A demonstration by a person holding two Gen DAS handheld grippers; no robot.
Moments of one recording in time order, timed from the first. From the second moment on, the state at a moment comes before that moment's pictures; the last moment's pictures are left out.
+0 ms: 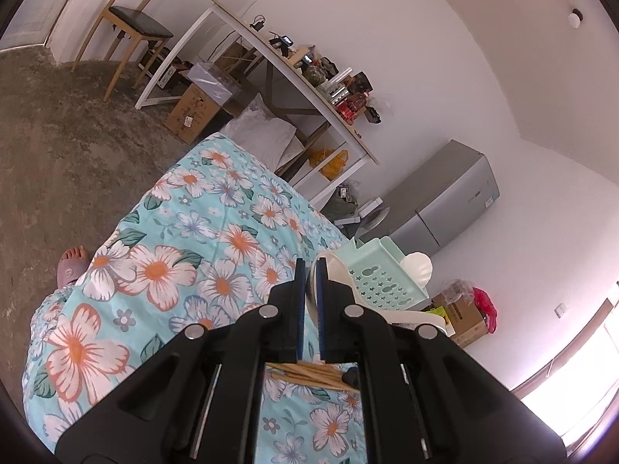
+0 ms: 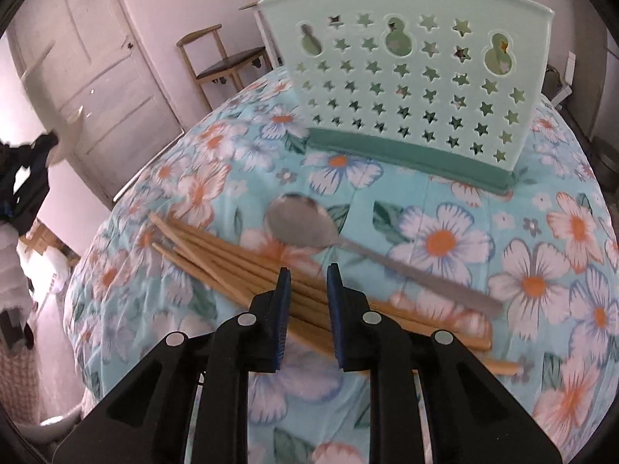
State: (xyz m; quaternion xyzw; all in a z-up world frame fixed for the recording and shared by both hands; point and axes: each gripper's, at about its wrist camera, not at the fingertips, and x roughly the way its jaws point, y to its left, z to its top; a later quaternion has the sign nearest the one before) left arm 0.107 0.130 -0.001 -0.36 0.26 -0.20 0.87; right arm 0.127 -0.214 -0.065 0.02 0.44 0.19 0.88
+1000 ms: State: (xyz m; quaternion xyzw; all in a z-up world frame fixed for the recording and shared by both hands) left arm 0.125 0.131 -0.016 -0.36 0.27 -0.18 0.87; right arm 0.179 -0.161 -0.066 -0.31 0.42 0.28 0.81
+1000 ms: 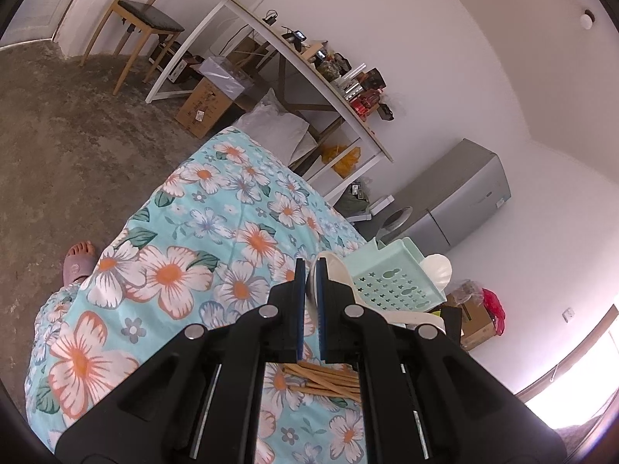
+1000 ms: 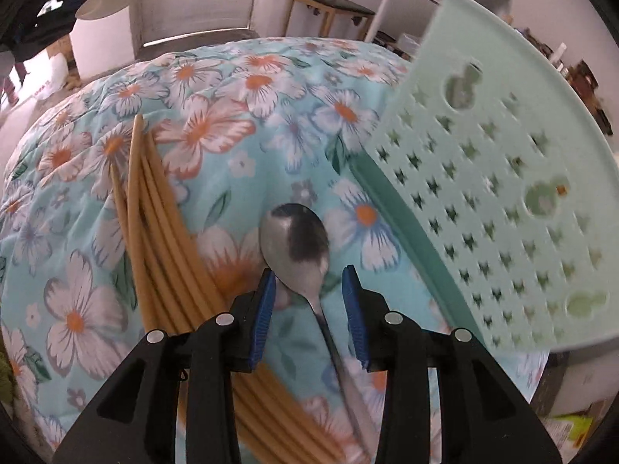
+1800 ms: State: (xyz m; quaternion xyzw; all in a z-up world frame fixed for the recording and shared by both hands) left arm 0.123 0.135 -0.016 -0.36 0.27 -0.17 0.87; right arm 0.207 -0.164 -0.050 -0.13 0.40 0.21 0.88
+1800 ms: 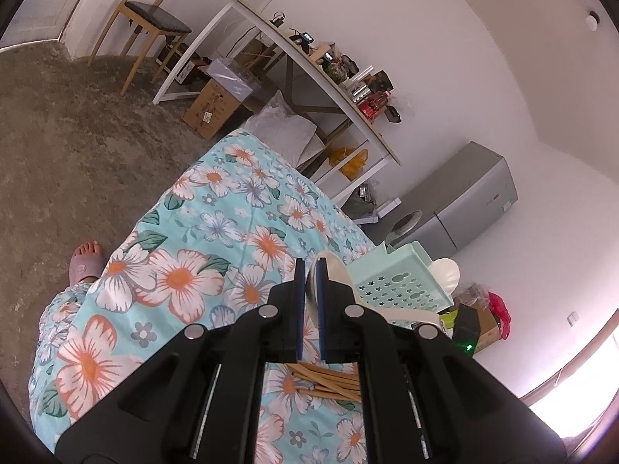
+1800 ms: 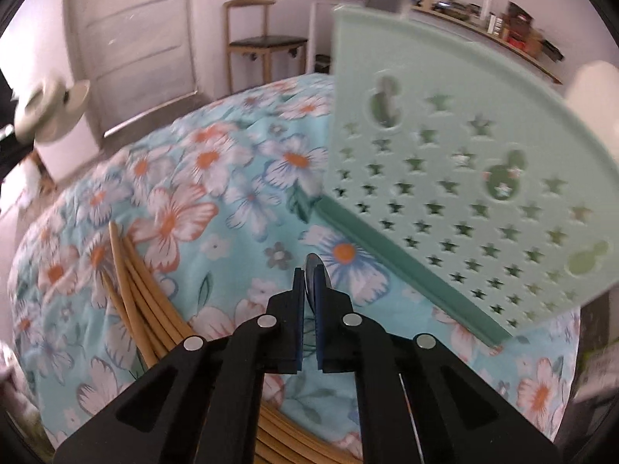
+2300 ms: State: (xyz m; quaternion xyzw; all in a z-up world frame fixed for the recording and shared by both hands) left arm 0.118 0.118 0.026 -0.34 0.23 -0.19 0.89; right arm 0.164 -0.251 0.032 0.03 0.32 0.19 0.93
